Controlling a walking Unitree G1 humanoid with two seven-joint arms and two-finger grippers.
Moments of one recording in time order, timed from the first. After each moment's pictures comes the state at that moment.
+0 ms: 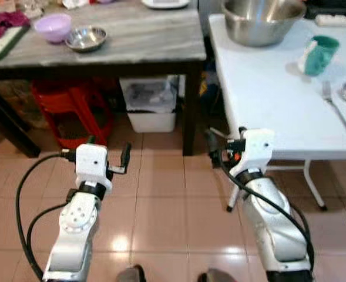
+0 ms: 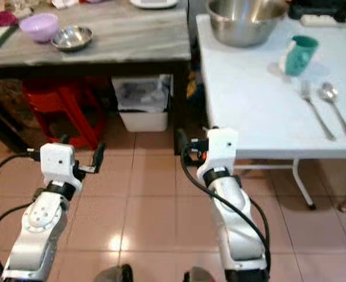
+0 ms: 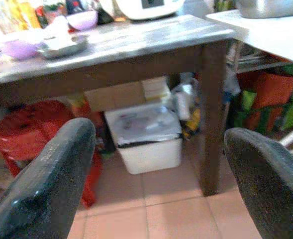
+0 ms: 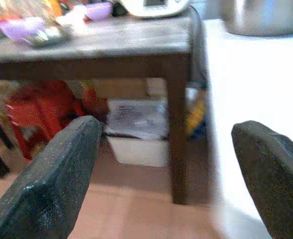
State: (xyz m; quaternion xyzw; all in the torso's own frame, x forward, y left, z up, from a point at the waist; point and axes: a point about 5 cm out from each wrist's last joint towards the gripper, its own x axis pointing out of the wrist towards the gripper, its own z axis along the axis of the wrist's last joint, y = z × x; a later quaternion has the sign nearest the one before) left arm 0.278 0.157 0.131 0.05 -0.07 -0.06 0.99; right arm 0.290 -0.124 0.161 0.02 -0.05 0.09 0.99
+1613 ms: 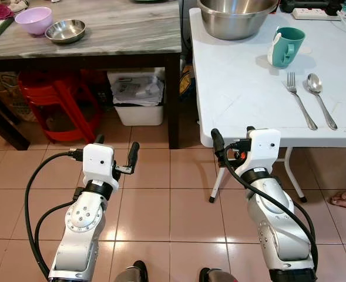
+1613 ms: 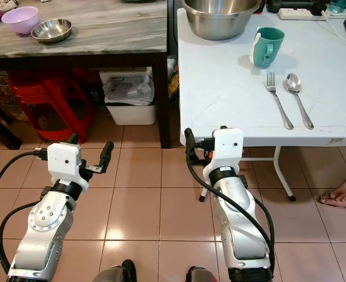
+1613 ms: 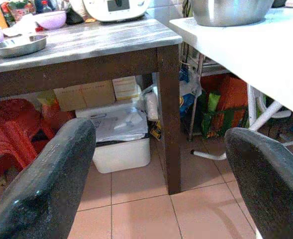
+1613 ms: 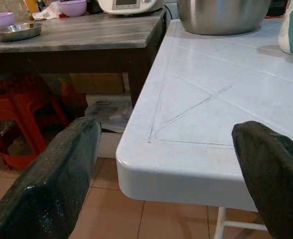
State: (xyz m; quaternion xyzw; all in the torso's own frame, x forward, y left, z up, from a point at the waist) left arm 0.279 0.152 0.133 0.04 -0.07 -0.07 0.99; right arm 0.292 -0.126 0.161 0.02 -0.06 0.08 1.00
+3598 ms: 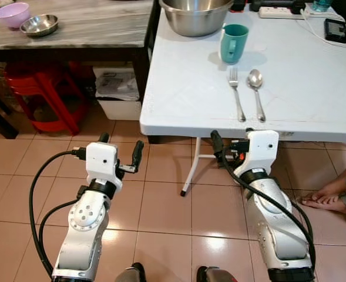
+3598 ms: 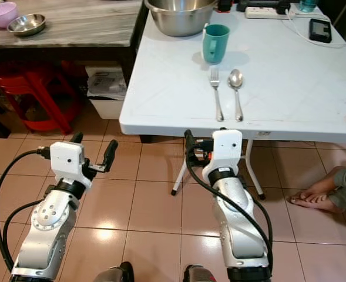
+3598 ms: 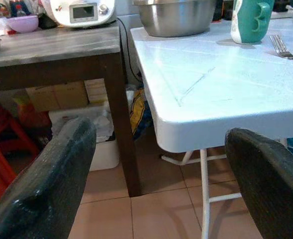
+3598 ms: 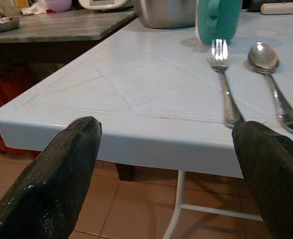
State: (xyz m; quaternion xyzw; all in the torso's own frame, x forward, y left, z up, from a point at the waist) left arm 0.280 0.145 0.135 0.03 -0.08 -0.09 0.99; right arm 0.294 -0.126 0.156 0.01 -0.05 0.08 1.00
